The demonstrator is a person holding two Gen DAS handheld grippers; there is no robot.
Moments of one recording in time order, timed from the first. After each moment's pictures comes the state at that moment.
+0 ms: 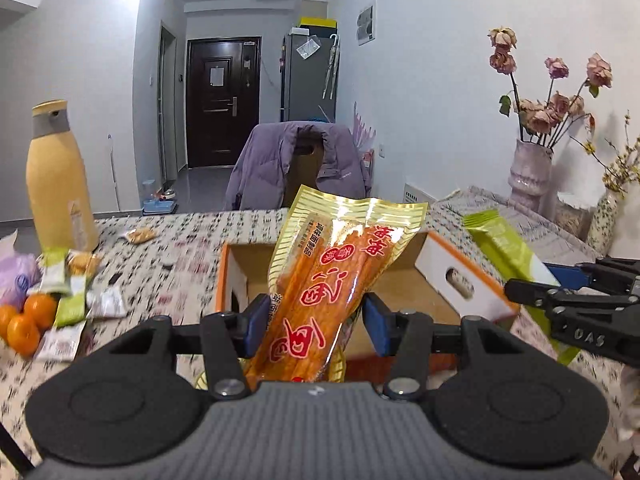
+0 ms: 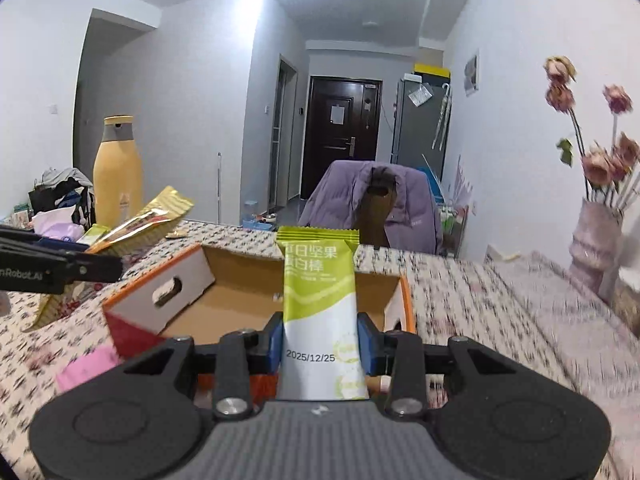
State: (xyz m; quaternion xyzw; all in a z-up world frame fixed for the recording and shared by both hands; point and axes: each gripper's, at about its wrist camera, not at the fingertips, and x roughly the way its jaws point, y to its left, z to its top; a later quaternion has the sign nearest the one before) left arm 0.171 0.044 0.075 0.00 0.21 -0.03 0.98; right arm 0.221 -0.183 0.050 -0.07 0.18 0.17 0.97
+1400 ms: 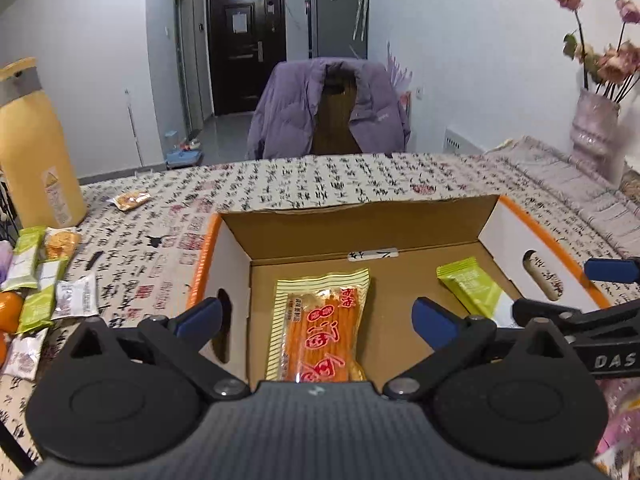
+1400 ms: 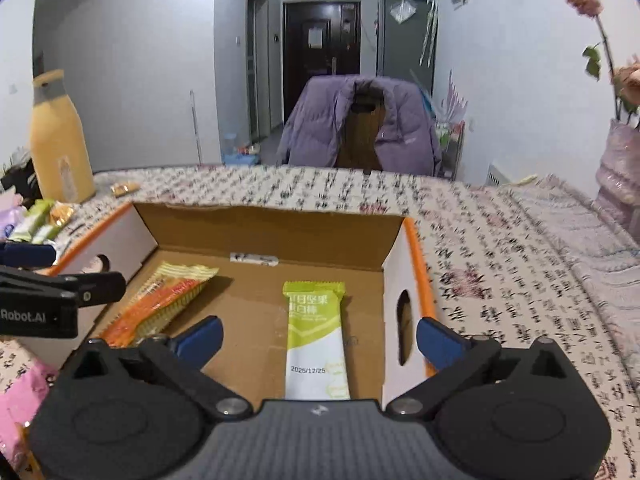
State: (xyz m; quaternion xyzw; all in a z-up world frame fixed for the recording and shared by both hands) left arm 0.287 0.036 0.030 0.01 0.30 0.02 0.95; right arm 0.343 -0.171 0.008 -0.04 0.30 0.15 0.94
